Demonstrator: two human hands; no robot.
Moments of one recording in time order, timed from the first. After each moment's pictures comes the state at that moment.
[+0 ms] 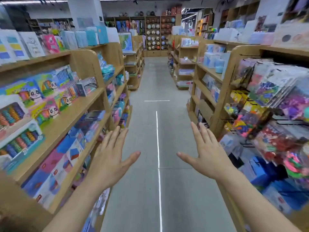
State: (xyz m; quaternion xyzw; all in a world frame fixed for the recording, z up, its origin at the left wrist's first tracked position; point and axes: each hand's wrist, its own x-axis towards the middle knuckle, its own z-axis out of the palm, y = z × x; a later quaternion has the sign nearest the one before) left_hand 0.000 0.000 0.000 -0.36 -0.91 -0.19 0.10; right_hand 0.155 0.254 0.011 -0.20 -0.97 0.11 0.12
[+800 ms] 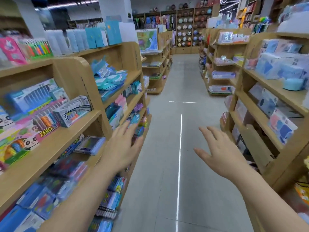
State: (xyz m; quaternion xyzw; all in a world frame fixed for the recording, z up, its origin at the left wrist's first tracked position) left_hand -0.432 0.299 0.011 -0.26 -0.94 -0.20 0.12; right_hand -0.305 0.560 -0.001 -0.12 -0.97 0.14 0.13
